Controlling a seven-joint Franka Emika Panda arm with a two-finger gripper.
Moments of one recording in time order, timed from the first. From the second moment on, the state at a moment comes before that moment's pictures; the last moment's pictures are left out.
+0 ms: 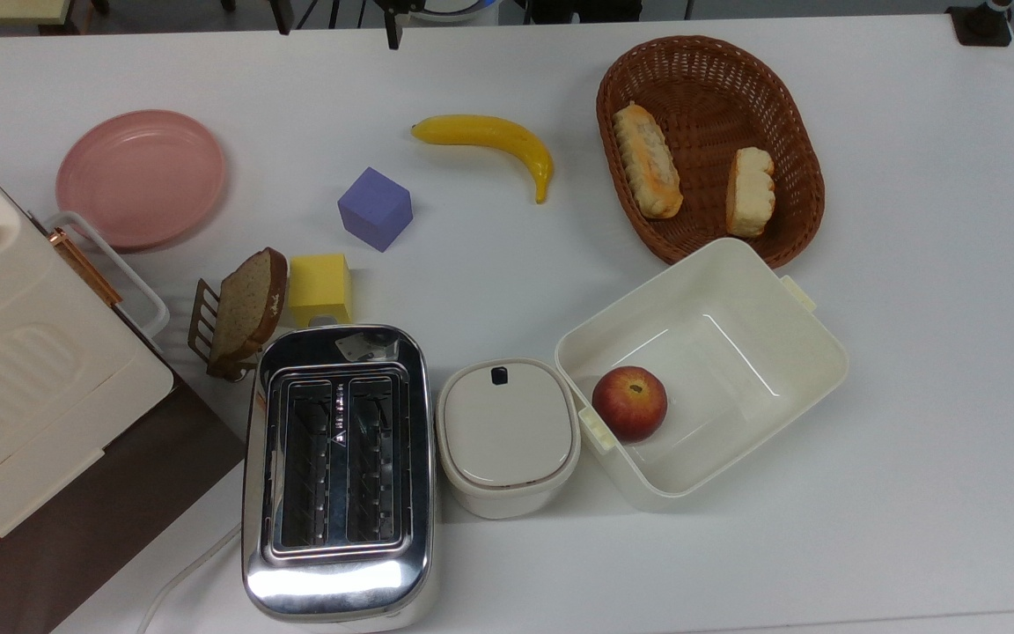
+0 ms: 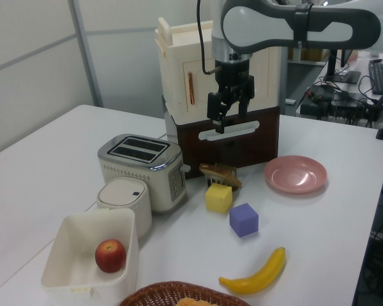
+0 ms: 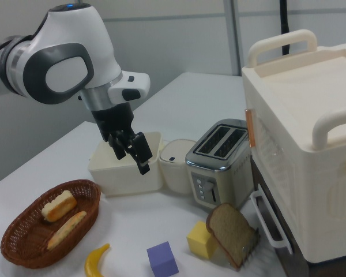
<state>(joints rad) -0.02 0.02 -0.05 -1.56 -0.01 1.62 0.08</state>
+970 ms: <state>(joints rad) -0.02 0.02 -0.05 -1.56 -0.01 1.62 0.08</state>
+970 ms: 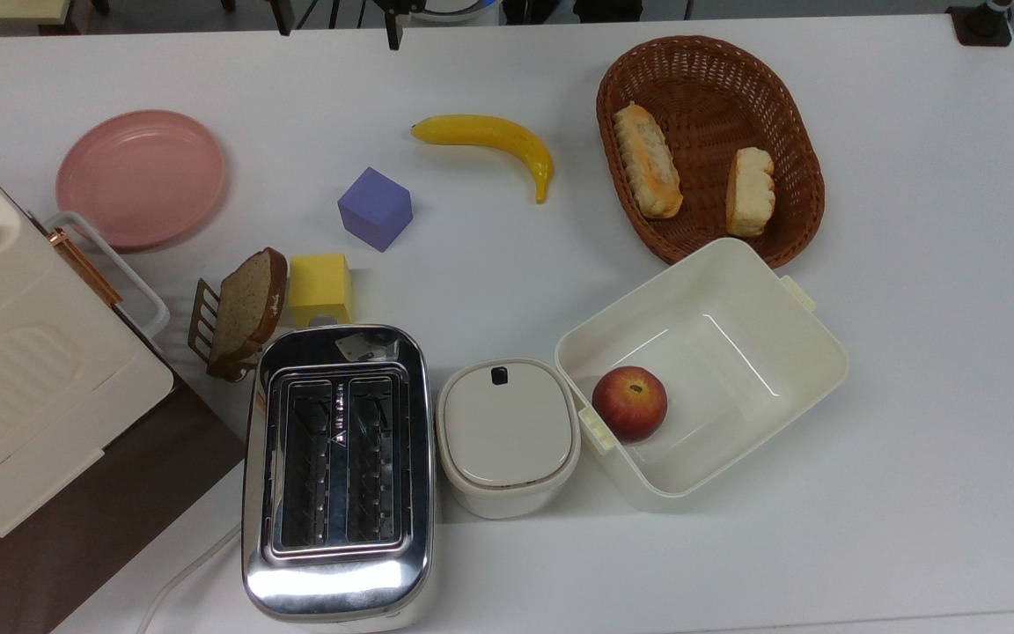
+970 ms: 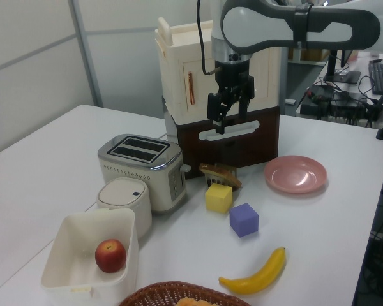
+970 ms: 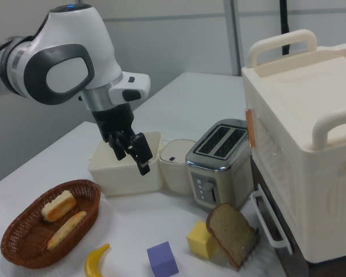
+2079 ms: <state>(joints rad) -0.02 0.02 -0.05 -1.56 -0.01 1.62 0.08</state>
